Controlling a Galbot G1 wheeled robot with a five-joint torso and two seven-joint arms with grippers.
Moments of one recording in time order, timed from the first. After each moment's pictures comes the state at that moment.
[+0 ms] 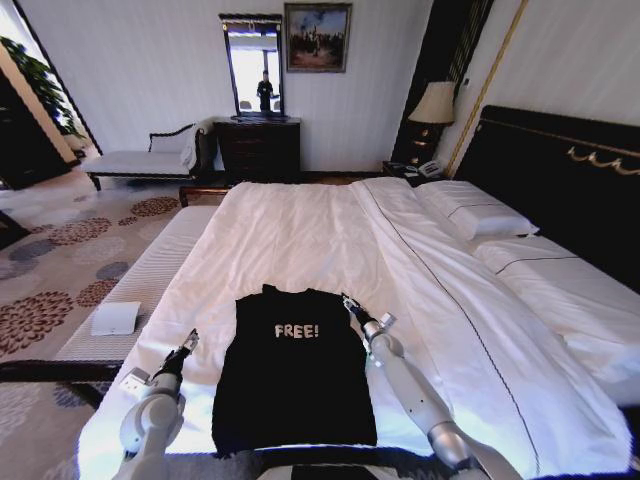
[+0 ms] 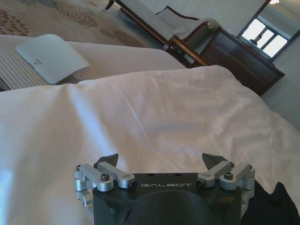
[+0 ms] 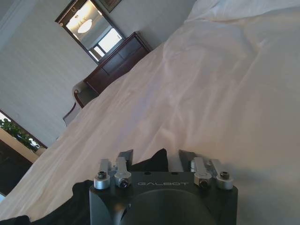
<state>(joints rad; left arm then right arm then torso) 1.47 -1.45 -0.85 -1.92 -0.91 0.32 -0.30 -0.78 1.33 0.23 0.99 1.00 0.01 -0.19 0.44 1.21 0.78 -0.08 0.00</state>
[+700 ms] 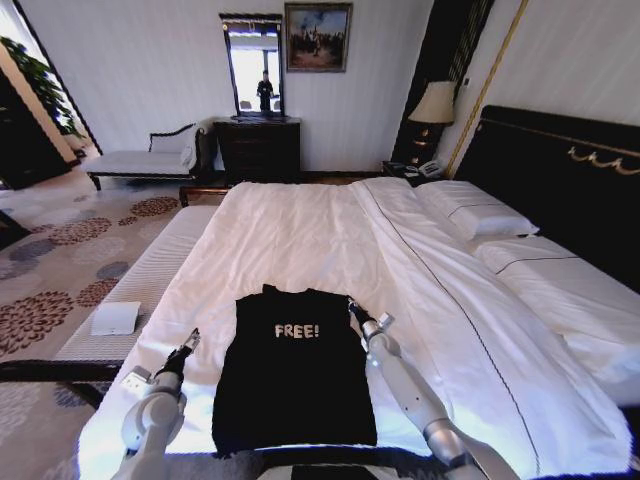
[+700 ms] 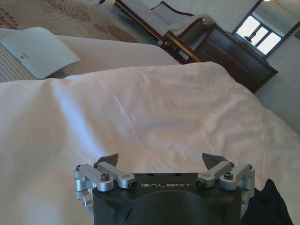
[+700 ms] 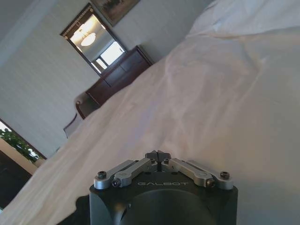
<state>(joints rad) 1.44 -1.43 -0.82 -1.91 -0.92 0.33 -0.31 -0.80 1.34 0.24 1.02 0.99 0.07 -0.18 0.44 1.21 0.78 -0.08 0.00</state>
